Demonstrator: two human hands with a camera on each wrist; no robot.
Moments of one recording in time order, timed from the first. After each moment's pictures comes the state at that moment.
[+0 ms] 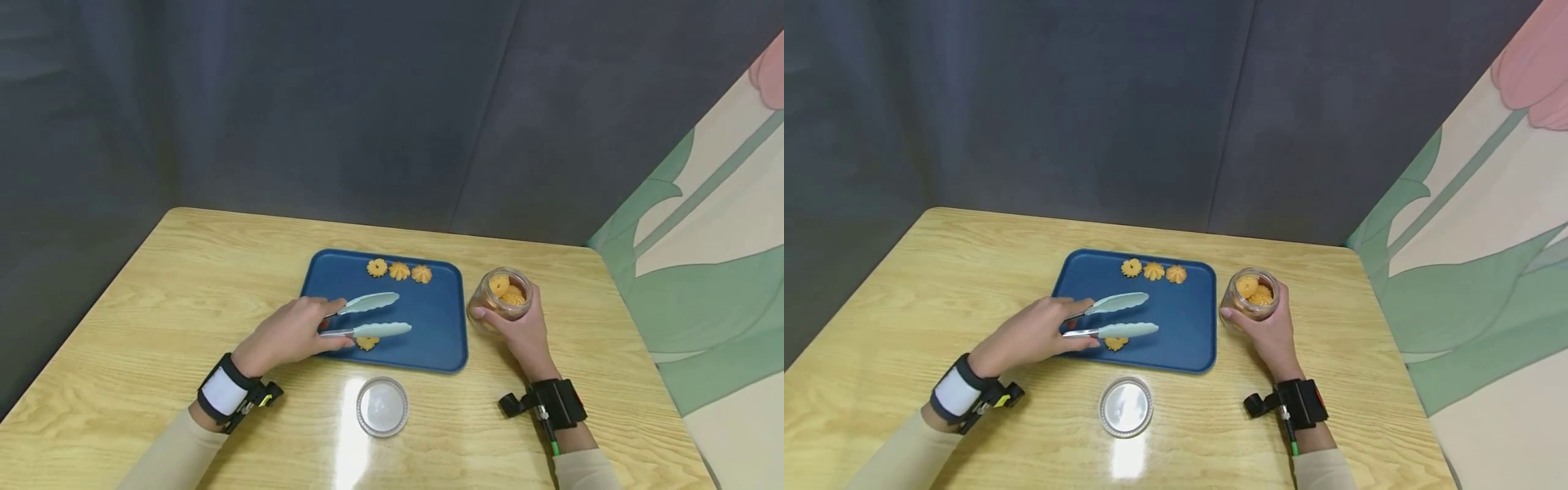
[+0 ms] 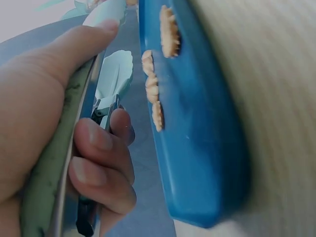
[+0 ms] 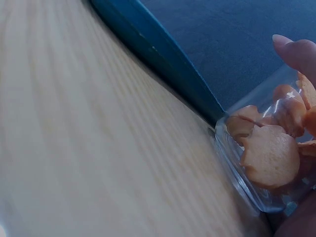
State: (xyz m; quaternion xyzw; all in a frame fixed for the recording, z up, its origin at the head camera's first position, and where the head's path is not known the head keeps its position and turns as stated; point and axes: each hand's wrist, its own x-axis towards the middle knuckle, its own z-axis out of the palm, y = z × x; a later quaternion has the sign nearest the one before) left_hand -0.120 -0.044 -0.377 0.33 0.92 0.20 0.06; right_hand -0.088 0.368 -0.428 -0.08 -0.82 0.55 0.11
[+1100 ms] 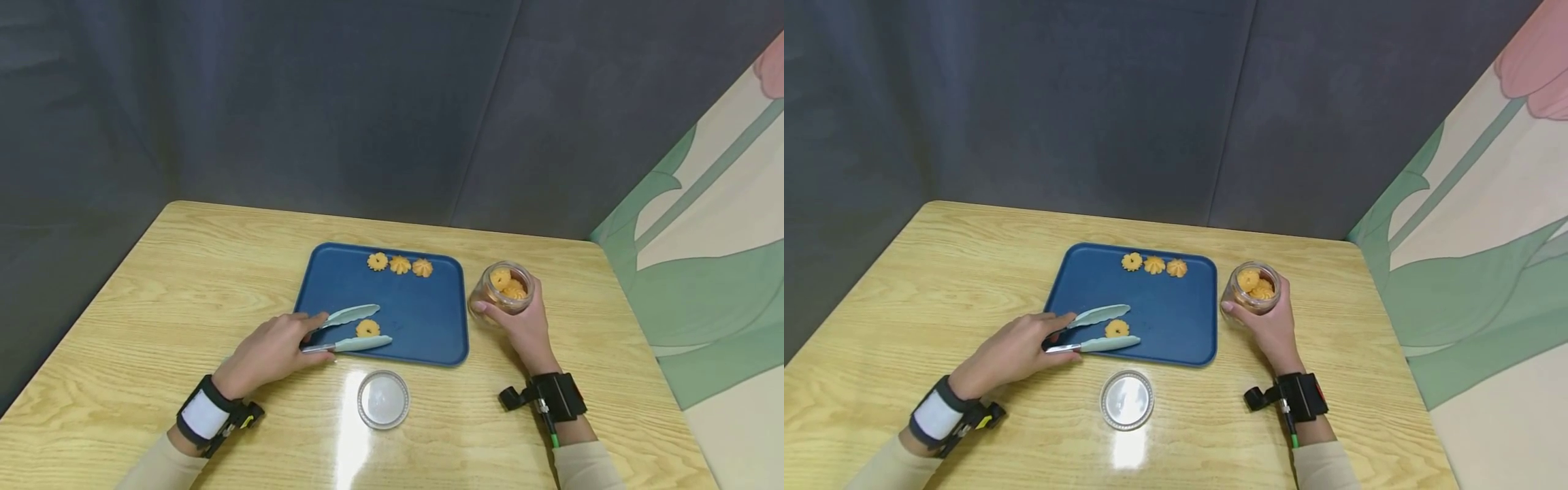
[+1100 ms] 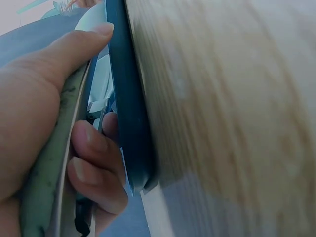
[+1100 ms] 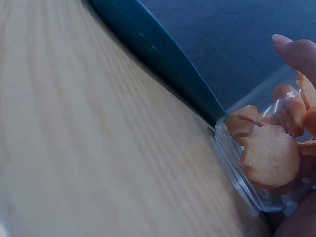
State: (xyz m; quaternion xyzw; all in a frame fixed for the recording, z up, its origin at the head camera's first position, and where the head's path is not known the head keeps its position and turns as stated) left_hand -0.096 -0.069 -0.405 0.31 0.94 0.17 0.02; right_hand -0.089 0.368 -0.426 -0.09 -0.82 0.56 0.10
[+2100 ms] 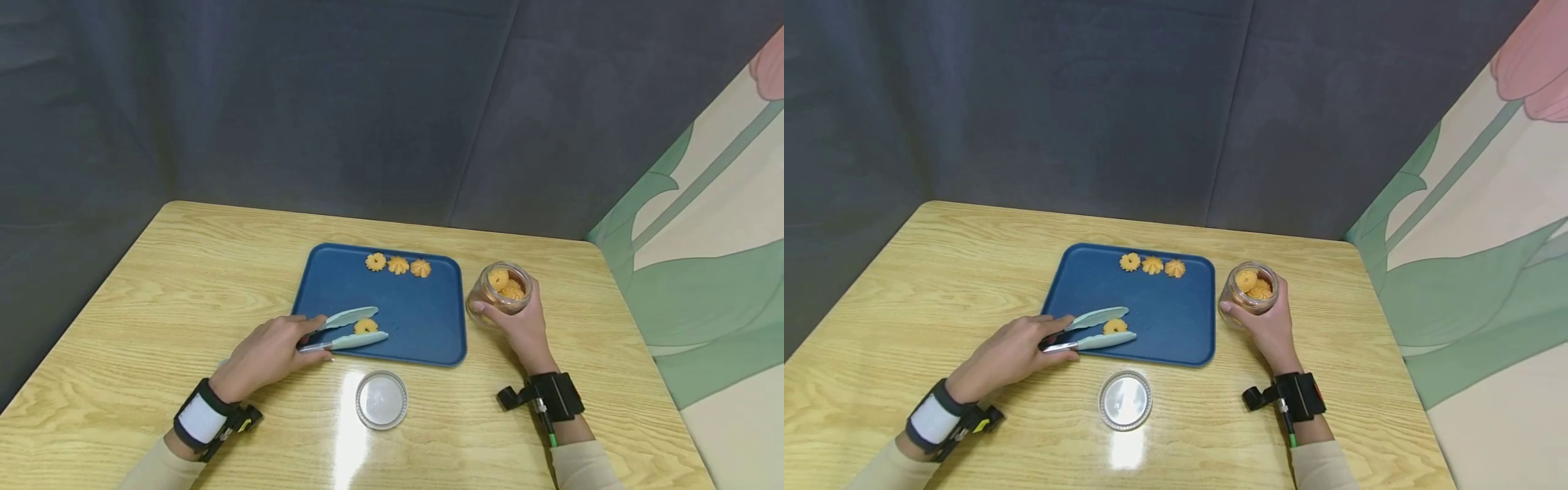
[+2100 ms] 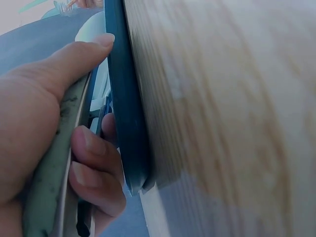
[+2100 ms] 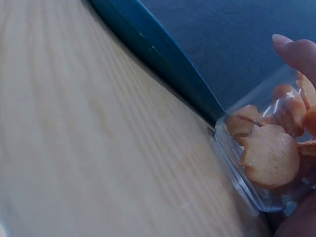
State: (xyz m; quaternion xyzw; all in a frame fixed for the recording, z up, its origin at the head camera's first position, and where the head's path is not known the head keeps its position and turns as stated) left_hand -0.093 -0.071 -0.409 0.31 0.93 0.18 -0.01; right_hand -0.088 0.367 -0.424 -0.09 -0.82 0.56 0.10
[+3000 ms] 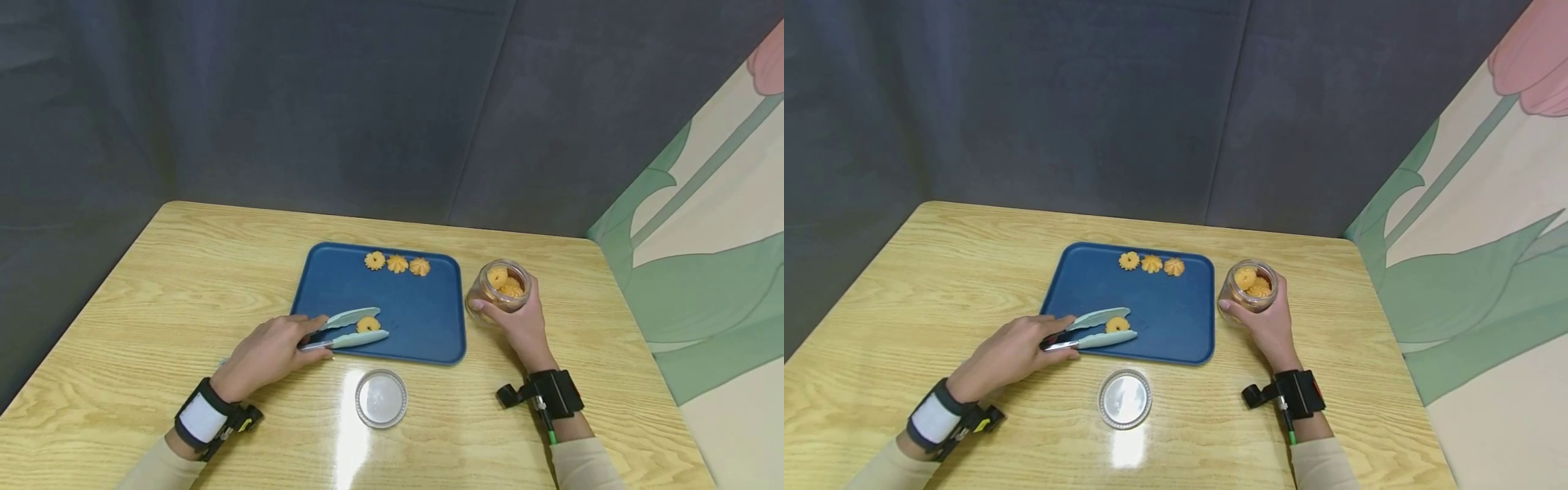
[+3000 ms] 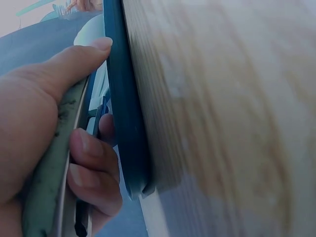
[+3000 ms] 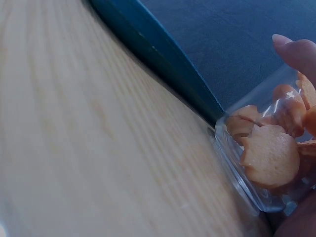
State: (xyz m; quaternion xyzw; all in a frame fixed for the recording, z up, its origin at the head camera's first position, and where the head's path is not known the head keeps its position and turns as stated) left_hand -0.093 -0.070 -0.411 0.33 0.93 0.16 -0.04; right_hand -0.089 0.367 -0.425 -0.09 -0.82 0.56 0.10
